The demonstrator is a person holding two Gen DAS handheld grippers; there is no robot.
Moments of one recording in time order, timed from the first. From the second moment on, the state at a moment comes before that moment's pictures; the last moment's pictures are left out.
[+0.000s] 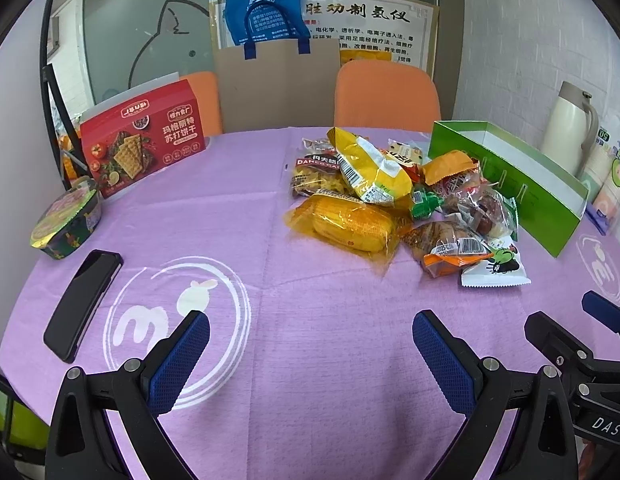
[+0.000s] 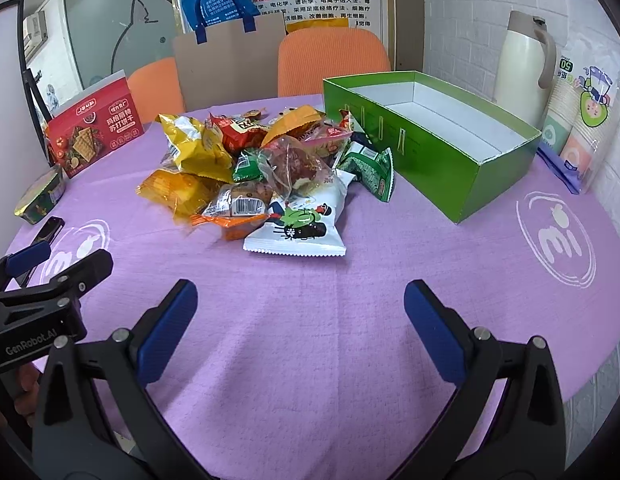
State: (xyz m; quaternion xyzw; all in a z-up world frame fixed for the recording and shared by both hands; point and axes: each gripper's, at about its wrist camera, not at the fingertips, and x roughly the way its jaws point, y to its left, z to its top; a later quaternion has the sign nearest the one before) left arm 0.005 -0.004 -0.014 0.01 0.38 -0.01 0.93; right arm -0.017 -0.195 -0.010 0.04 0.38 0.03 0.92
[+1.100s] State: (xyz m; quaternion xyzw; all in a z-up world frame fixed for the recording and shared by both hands) left arm 0.039 -0.003 -0.031 -0.01 0.42 -0.06 0.90; right arm 0.024 -0.222 -0.032 0.06 0.39 0.08 0.92
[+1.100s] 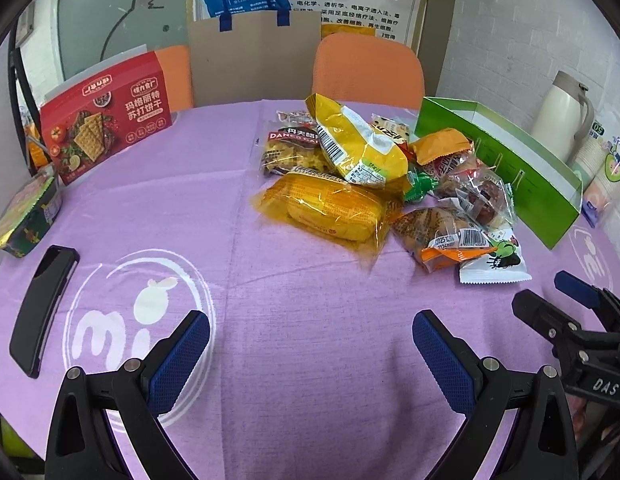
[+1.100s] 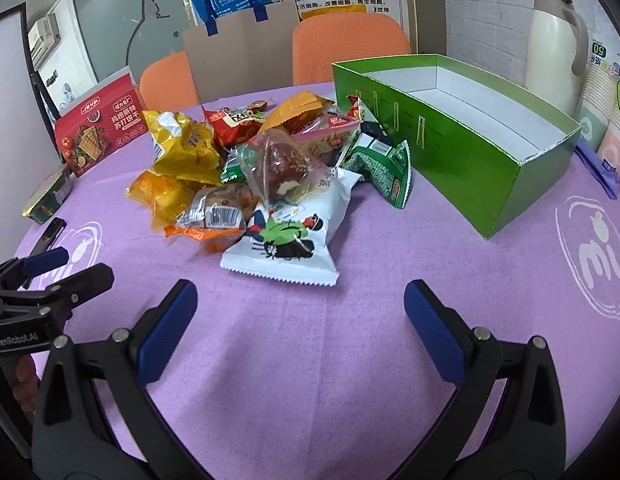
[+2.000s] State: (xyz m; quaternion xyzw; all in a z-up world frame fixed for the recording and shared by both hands) left arm 0.114 -0.079 -0.033 -0.07 0.46 -0.23 0.85; right arm 0.041 -0.258 -0.002 0.08 0.35 0.11 0.93
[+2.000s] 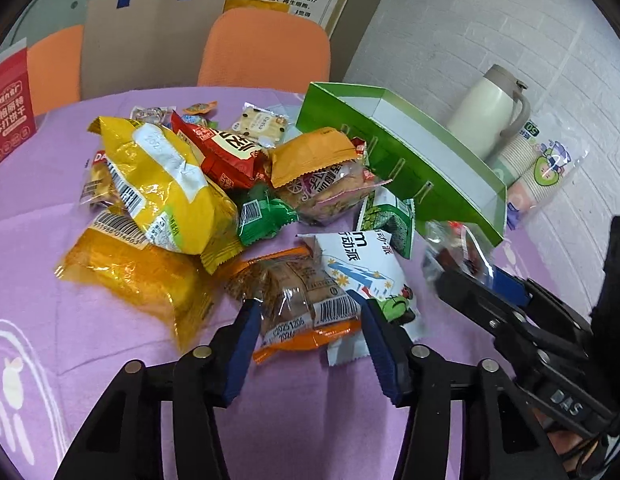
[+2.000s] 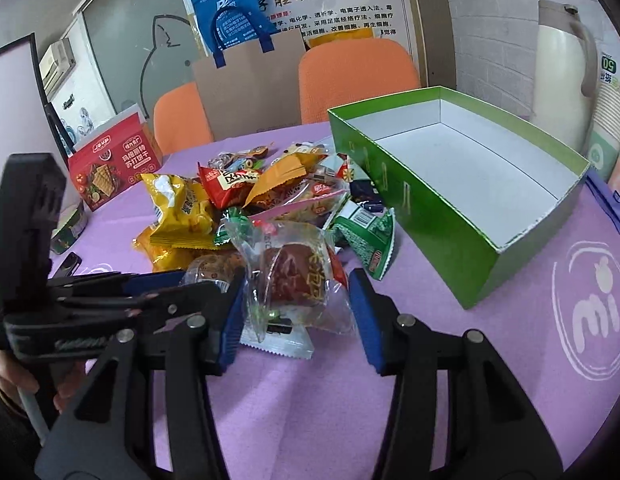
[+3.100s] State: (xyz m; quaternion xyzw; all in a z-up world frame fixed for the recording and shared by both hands) left arm 0.192 -0.218 0.026 -0.07 0.40 -0.35 0.84; right arm 0.099 -0.371 0.017 0.07 0.32 -0.01 0.94
